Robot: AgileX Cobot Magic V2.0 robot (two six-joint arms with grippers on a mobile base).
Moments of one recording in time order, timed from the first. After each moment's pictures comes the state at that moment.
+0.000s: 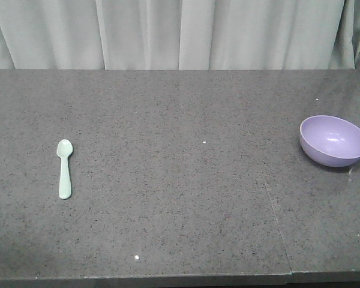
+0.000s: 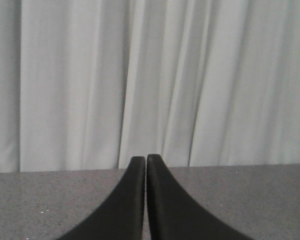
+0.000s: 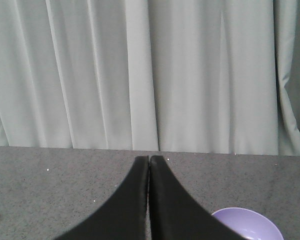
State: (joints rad) left arm 0.06 0.67 -0.62 1.44 -0.20 -1.62; right arm -0.05 0.52 -0.90 0.42 0.54 -0.33
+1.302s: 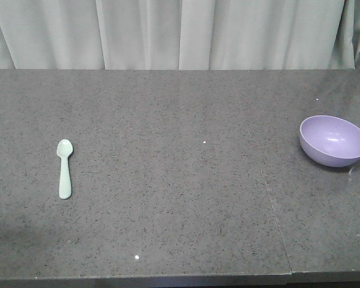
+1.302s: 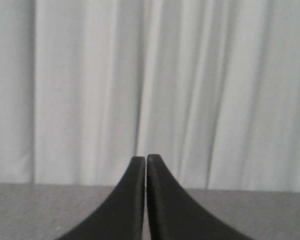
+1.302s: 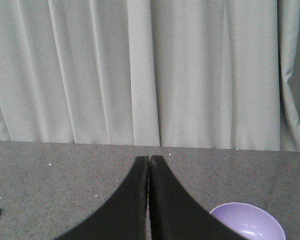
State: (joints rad) left arm 0.06 0.77 -0.68 0.77 -0.14 -0.97; right arm -0.05 0.52 -0.90 0.42 0.55 -0.33
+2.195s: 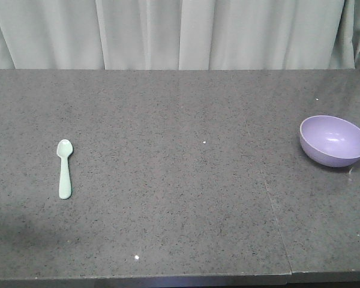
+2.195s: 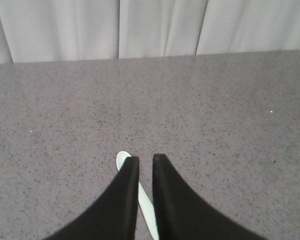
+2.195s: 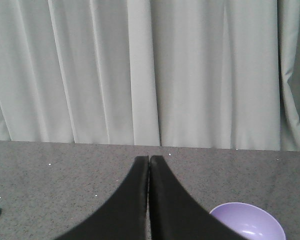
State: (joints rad) left arm -0.11 0.88 -0.91 -0.10 0.54 -0.05; right arm -0.05 0.52 -0.90 0.42 0.55 -0.33
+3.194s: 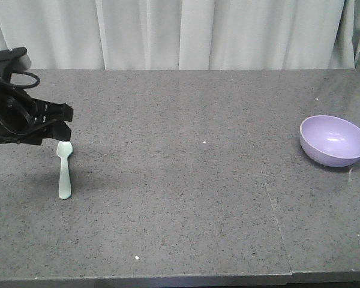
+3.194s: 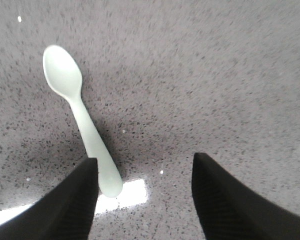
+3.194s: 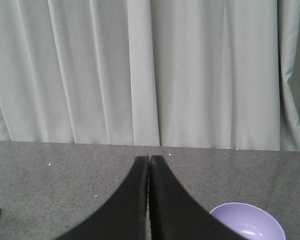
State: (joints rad) left arm -0.11 1.54 -1.32 -0.28 0.96 -0.03; right arm -0.05 0.52 -0.90 0.42 0.55 -0.33
